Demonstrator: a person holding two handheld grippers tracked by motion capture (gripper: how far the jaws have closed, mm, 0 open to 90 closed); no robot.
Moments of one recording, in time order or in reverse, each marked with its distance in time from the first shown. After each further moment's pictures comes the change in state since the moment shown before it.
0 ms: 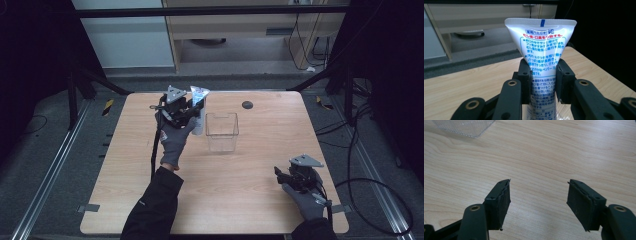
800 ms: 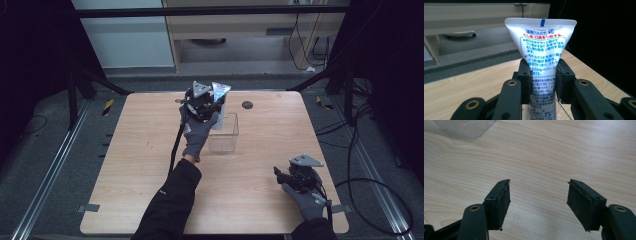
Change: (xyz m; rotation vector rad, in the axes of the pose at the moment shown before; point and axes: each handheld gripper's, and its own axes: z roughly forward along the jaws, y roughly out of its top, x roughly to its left) left arm -0.028 -0.001 0.058 0.022 -0.041 0.004; right arm 0.000 0.000 0.001 0.000 0.012 0.011
